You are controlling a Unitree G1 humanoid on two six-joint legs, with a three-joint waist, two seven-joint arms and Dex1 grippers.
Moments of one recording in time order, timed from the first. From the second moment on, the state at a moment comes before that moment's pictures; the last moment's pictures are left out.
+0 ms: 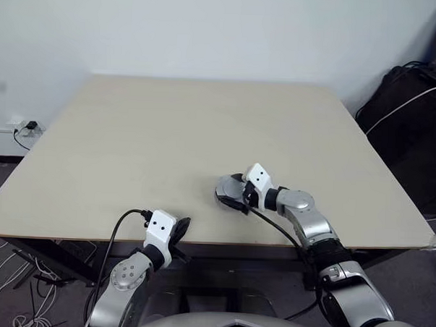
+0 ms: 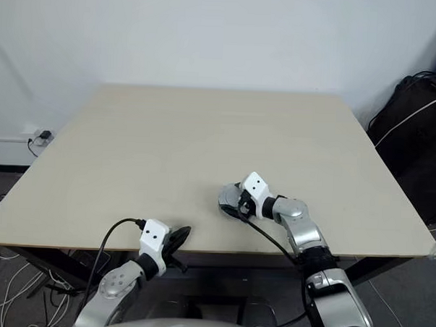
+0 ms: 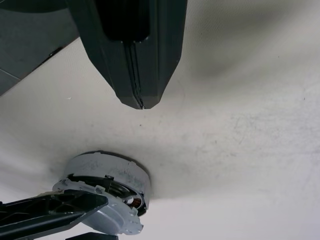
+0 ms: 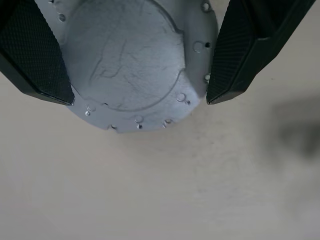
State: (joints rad) left arm 0.33 0.20 -0.23 -0.20 -0.09 0.17 -0.36; right arm -0.41 -0.32 0.23 0.49 0.08 0.04 0.84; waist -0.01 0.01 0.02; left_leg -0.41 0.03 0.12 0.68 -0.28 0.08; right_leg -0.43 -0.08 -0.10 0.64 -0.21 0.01
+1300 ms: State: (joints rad) left arm 0.34 0.19 -0.24 -0.22 -0.09 0.17 -0.35; right arm -0.38 -0.30 0.21 0.46 0.05 0.11 0.80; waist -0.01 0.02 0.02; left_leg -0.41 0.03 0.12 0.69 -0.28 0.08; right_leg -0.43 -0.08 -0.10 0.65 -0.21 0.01
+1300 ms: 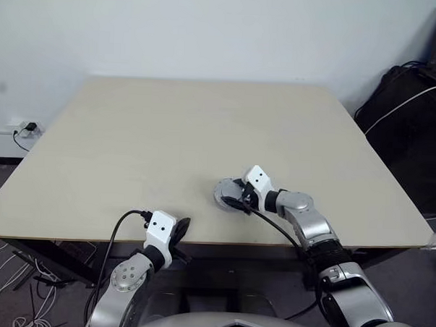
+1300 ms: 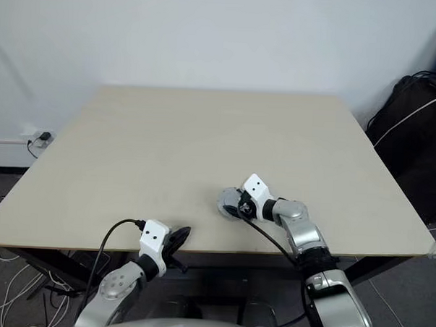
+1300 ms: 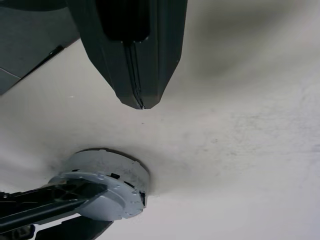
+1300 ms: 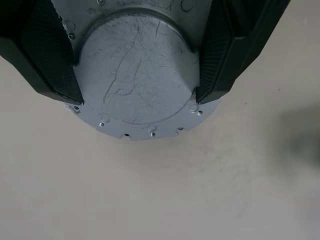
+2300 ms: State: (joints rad) left arm 0.35 0.19 -0.24 -0.22 -0.09 0.17 -0.35; right arm -0.43 -0.30 0.26 0.46 0.00 0.21 0.74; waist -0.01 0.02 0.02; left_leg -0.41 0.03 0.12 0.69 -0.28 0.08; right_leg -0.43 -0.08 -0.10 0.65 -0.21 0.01
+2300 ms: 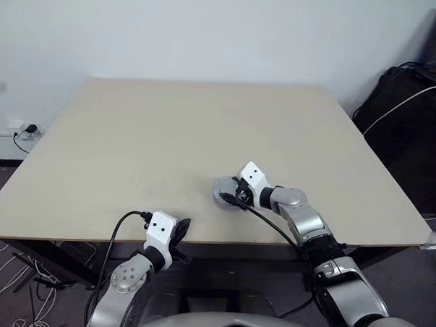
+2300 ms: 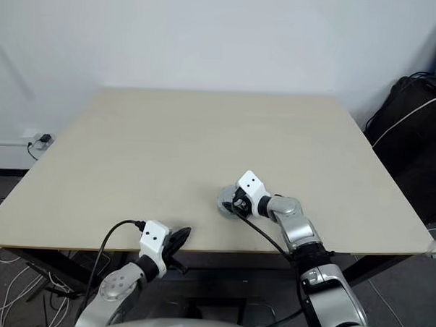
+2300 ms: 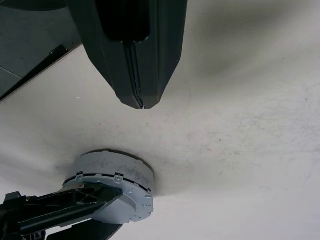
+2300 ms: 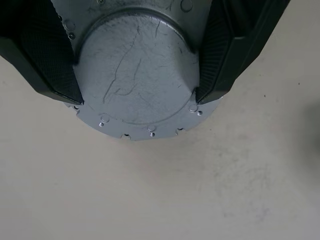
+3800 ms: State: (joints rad) left arm -0.44 0.07 -0.05 0.34 -0.33 0.68 -0.49; right arm -0.44 -0.27 0.28 0.43 -0.03 0.29 0.69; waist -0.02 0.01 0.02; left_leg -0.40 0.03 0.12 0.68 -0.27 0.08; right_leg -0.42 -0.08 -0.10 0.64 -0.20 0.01
